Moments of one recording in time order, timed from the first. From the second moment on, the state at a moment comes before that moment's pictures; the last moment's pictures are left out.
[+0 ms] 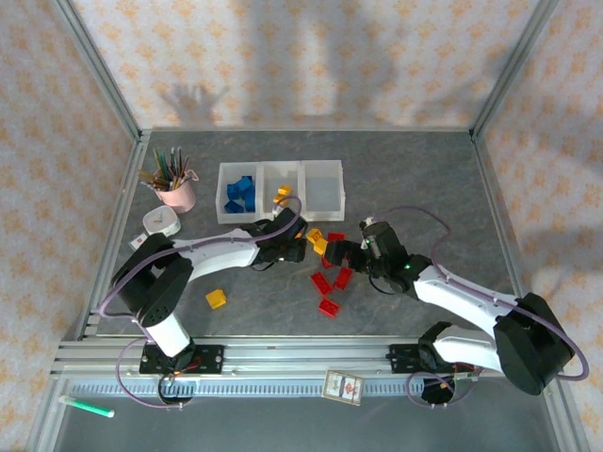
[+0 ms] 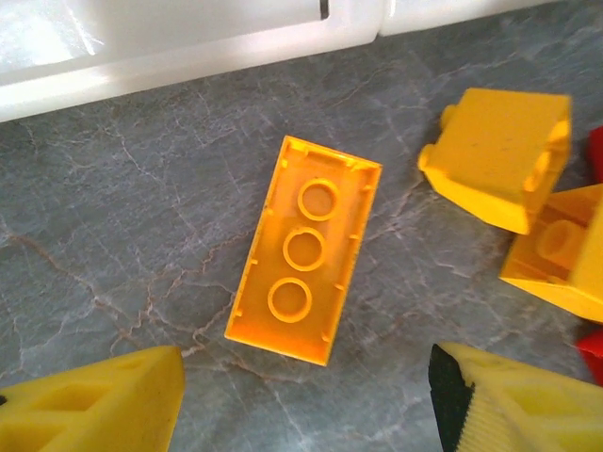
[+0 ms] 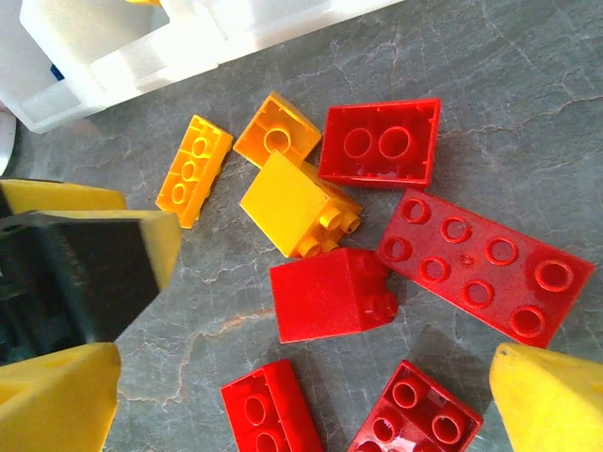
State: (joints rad) left arm -0.72 1.69 0.97 -0.37 -0.23 -0.54; right arm 0.63 1.15 0.52 -0.12 -0.12 0.77
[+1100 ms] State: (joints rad) left arm -0.72 1.81 1.01 -0.31 -0.26 -0.53; right arm 0.63 1.14 0.52 -0.12 -0.11 0.77
